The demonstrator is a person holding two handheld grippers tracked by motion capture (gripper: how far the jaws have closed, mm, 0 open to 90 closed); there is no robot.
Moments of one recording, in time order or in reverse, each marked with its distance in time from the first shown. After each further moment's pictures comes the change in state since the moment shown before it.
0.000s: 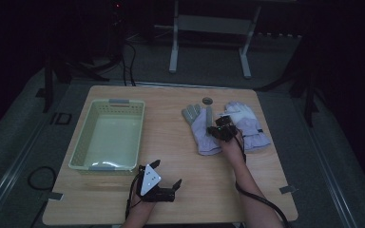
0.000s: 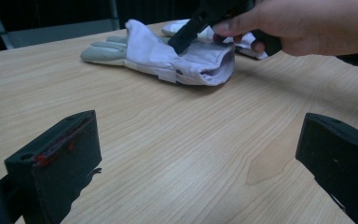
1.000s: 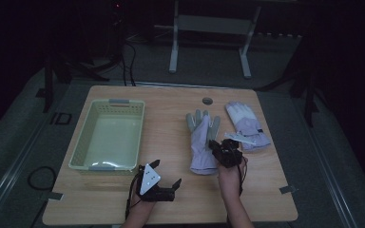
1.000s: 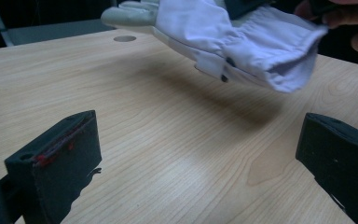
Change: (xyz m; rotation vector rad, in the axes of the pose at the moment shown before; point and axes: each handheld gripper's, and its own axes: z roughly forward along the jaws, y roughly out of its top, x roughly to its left) left arm 0.001 0.000 0.000 0.000 -0.003 -0.012; right arm 0.079 -0.056 -0.093 -0.236 -0.046 0.221
